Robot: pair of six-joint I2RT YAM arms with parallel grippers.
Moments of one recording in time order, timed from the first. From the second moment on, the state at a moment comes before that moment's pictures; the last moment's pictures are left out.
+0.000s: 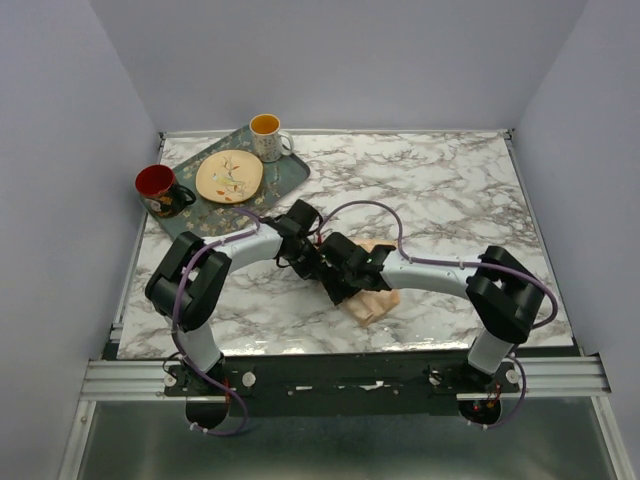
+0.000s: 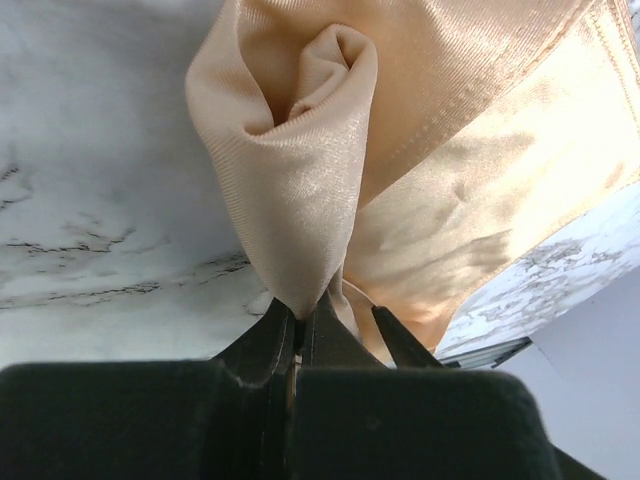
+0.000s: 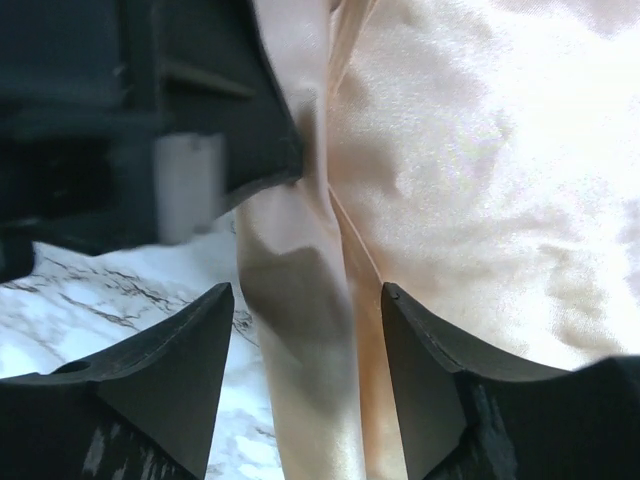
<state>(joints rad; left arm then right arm) -0.61 1.74 1.03 -0.47 0.25 -1.27 0.96 1.71 1.06 -0.41 0.11 0.30</state>
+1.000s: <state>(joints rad) -0.60 1.70 0.95 -0.42 0.25 -1.33 1.07 1.74 0.99 -0.28 0.30 0.32</state>
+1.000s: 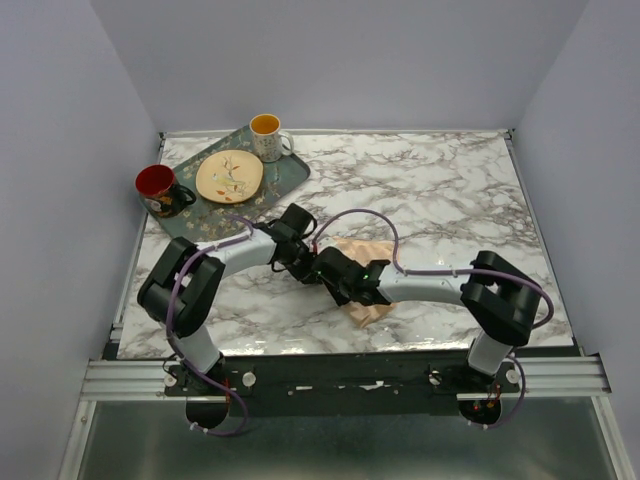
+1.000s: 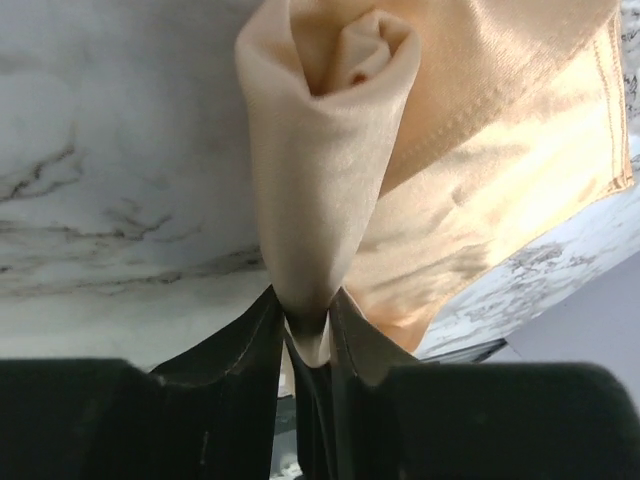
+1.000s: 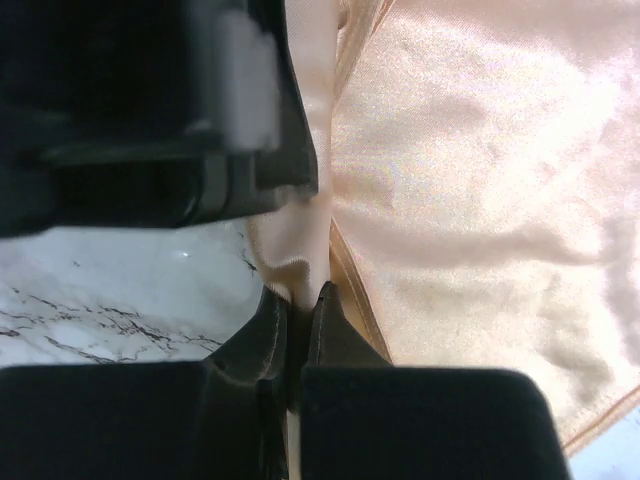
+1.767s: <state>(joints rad) -0.38 1.38 0.82 -0.45 0.22 -1.08 0.68 1.84 0.97 0.02 -0.60 0.22</state>
